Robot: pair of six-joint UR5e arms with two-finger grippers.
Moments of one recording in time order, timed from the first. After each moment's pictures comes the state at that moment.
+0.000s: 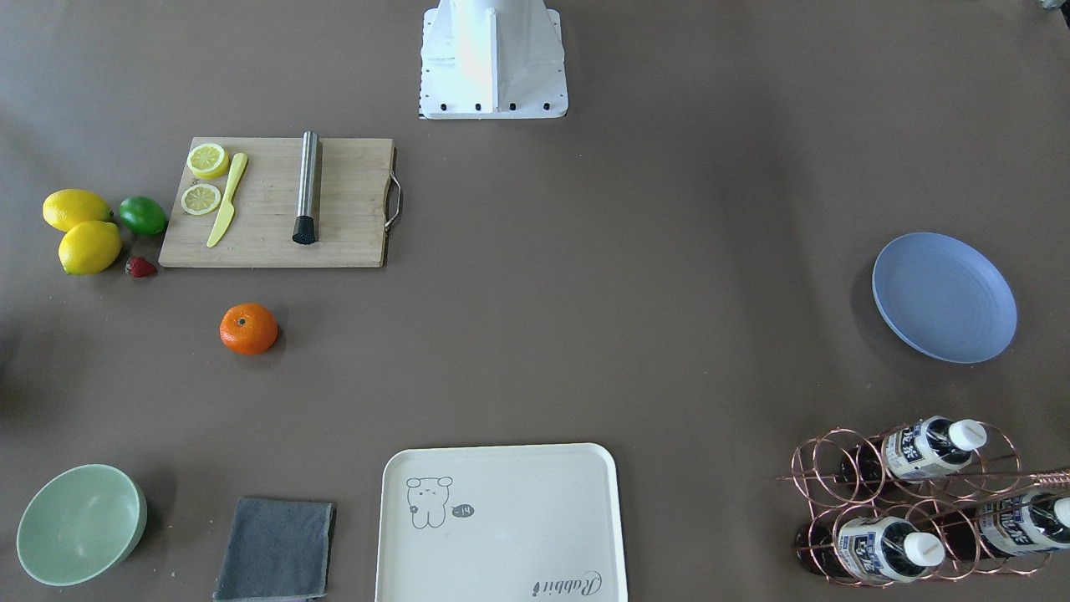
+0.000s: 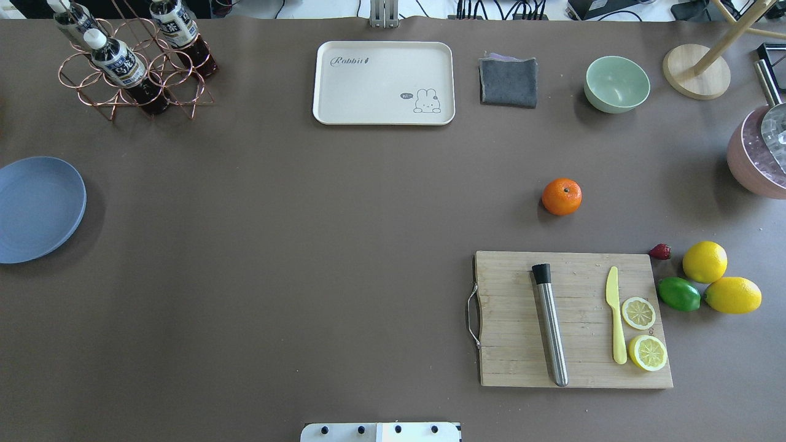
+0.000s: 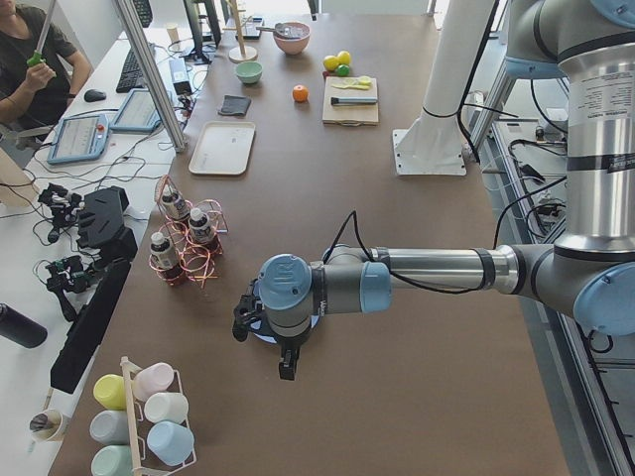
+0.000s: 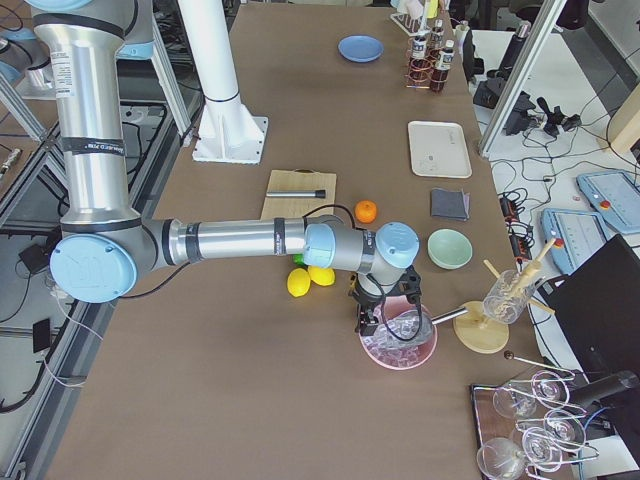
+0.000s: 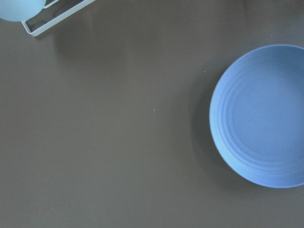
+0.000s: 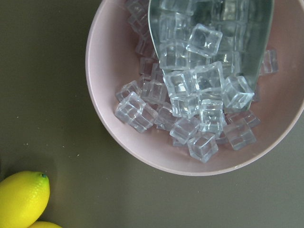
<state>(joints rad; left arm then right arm) -1.68 -1.47 -1.67 -1.51 -2.37 0.20 1.46 -1.53 1.61 -1.75 2.34 -0.18</state>
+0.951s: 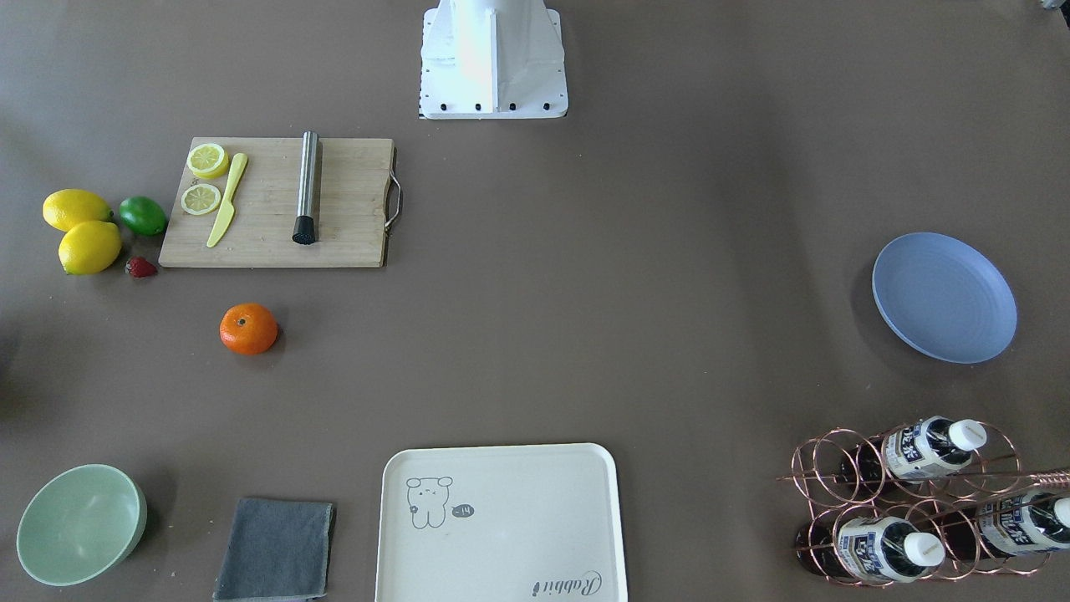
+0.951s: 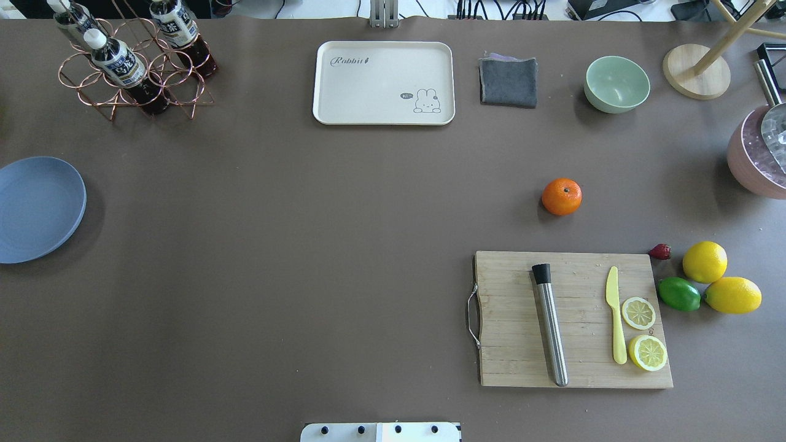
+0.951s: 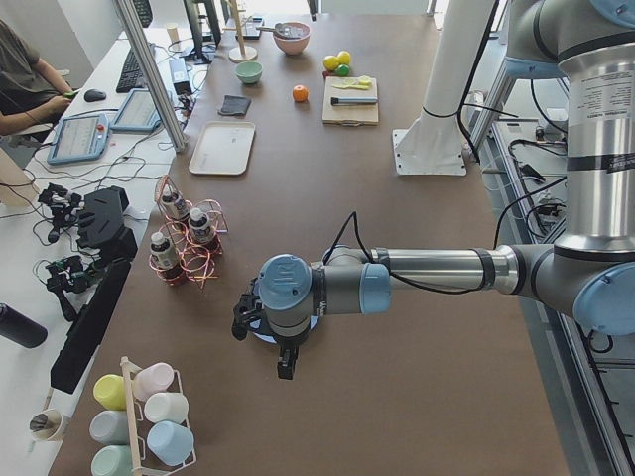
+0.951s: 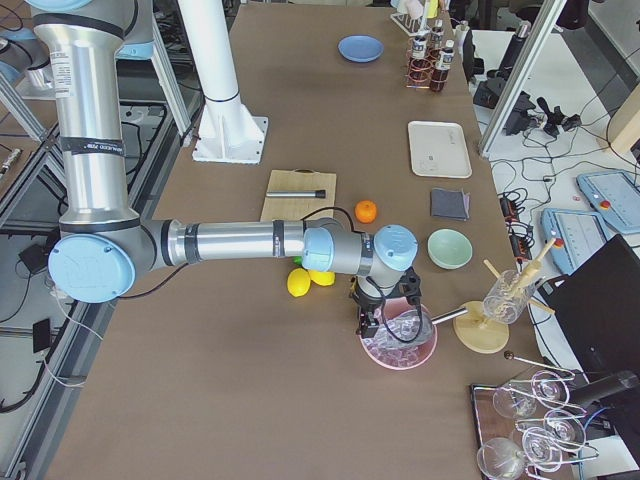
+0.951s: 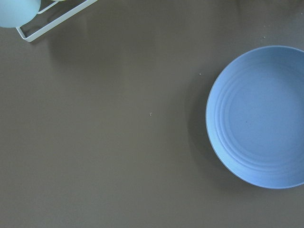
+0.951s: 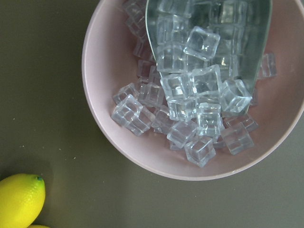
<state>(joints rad) -1.67 -1.47 -1.66 -1.52 -2.37 0.21 1.46 -1.53 1.60 -1.72 2.34 -0.18</state>
